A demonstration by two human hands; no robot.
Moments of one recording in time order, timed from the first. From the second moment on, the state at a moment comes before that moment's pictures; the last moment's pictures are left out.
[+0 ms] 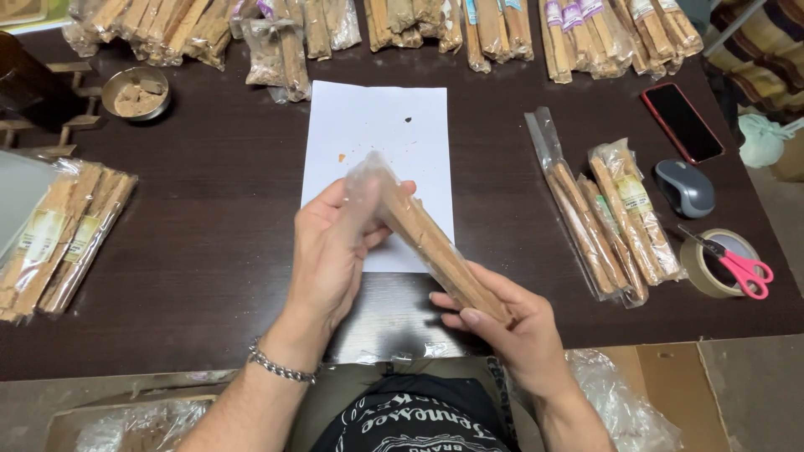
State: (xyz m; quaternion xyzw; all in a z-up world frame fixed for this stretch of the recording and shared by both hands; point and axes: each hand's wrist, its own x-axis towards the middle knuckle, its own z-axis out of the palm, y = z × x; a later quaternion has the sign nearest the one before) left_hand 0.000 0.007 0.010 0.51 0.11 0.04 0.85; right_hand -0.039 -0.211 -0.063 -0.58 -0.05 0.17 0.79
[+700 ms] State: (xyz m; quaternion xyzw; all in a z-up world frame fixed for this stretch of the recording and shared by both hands) left_hand 0.027 0.071 -0.011 0.27 -0.03 0.13 0.95; right_hand -0.028 -0.235 -0.079 -0.75 -0.41 -0.22 0.47
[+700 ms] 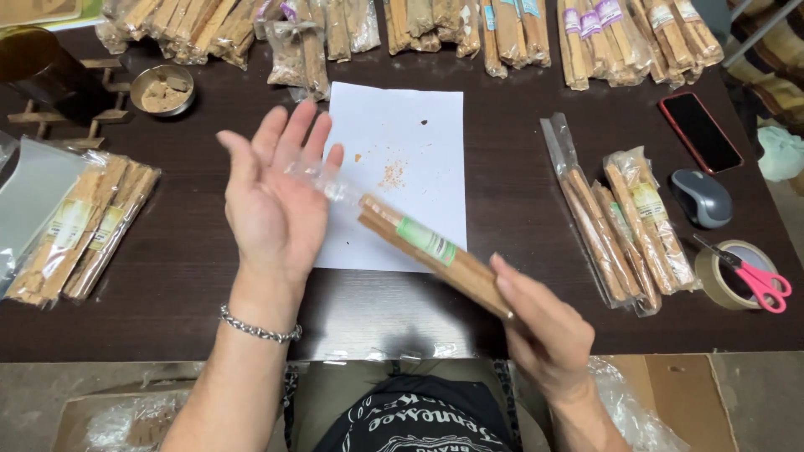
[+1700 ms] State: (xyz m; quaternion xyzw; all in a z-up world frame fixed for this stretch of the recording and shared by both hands) left_hand -0.016 -0.015 -0.009 0.33 0.21 -0.04 0.92; right_hand -0.068 -0.195 -0.081 -0.61 0.00 0.33 0.72
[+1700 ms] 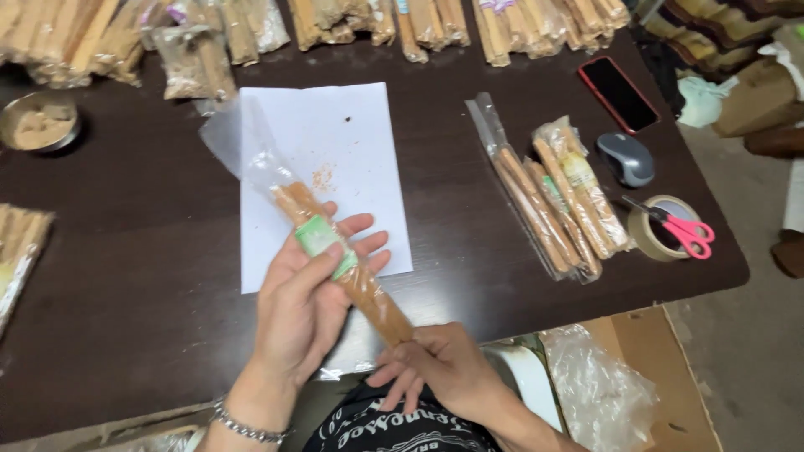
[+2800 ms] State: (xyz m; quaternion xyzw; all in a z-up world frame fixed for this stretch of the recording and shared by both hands) left_hand -0.010 0.005 -0.023 0.42 0.16 -0.18 0.88; right_hand -0.032 -0.183 -0.060 -0.60 -0.14 0.38 0.69
